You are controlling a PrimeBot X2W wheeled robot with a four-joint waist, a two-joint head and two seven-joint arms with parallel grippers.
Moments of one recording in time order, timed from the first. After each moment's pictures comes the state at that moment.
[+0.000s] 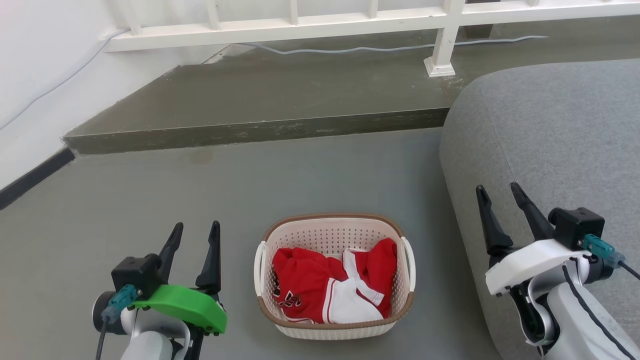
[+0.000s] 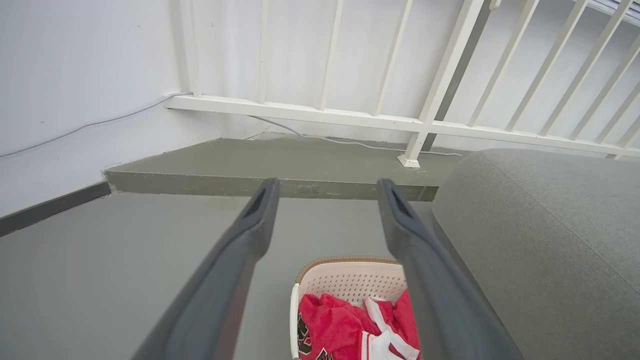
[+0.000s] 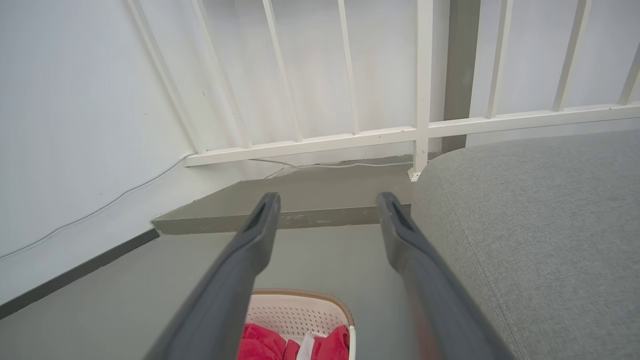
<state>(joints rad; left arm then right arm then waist) -0.13 0.06 -0.25 0.32 -0.42 -0.06 -0.25 -0.14 -0.22 0.31 0.31 0.43 -0.02 -0.25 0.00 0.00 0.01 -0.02</state>
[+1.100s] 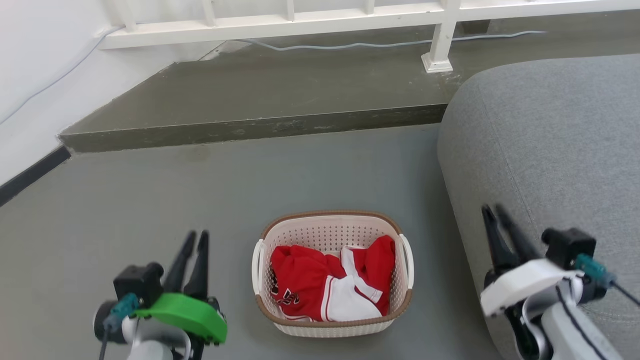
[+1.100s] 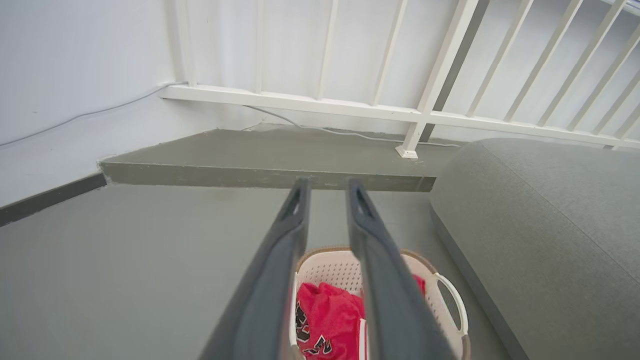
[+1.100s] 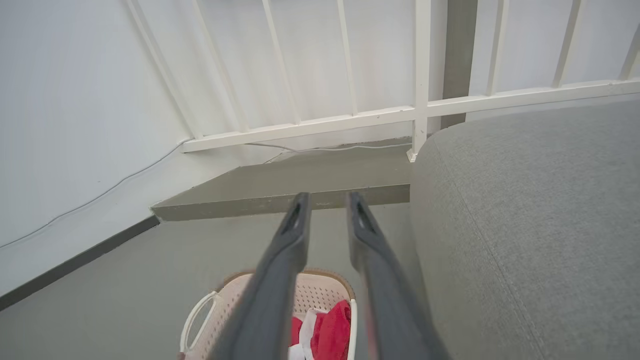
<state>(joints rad) -0.10 0.04 -0.23 0.31 -0.39 -0.08 -0.25 -0.08 -0.17 0.26 0.30 0.38 0.01 -0.25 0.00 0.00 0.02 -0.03</state>
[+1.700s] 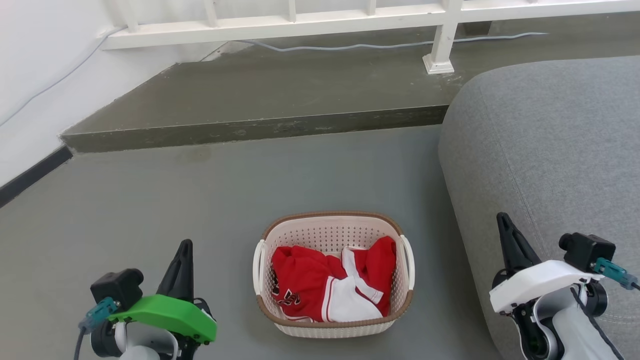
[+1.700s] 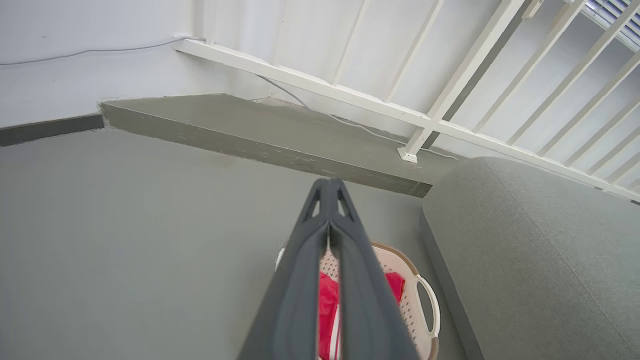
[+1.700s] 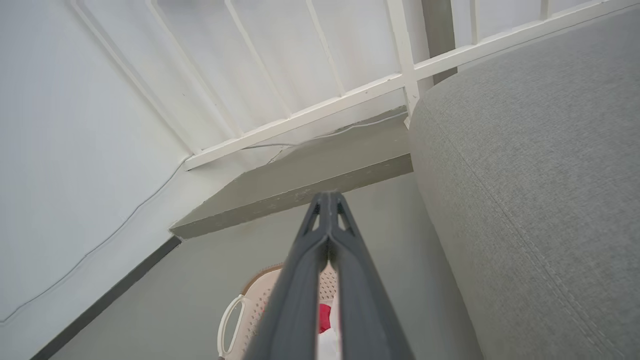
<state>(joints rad) -0.08 0.04 -0.20 0.32 -0.56 -0.08 -0.20 -0.05 -0.15 0.22 0.32 0.55 0.02 -0.21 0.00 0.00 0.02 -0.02</state>
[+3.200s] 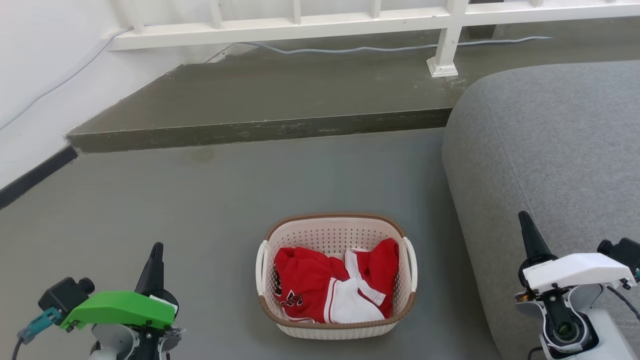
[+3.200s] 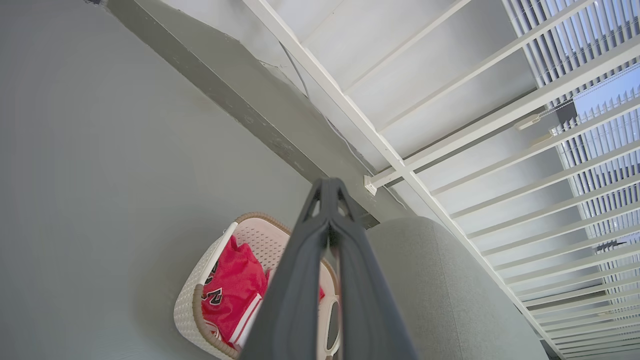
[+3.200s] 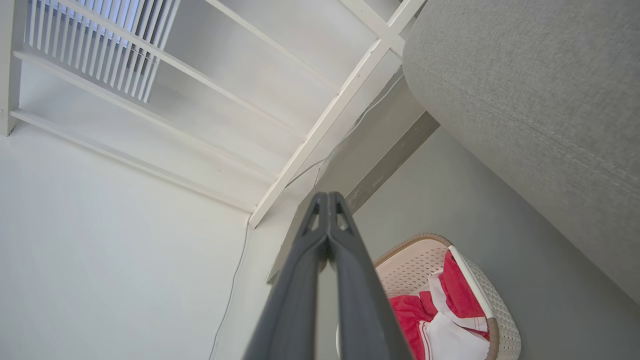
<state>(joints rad) -0.08 0.04 -0.07 0.31 -1.02 -0.10 -0.06 -0.05 -0.10 0.06 0.31 1.01 0.06 -0.06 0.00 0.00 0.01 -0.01</state>
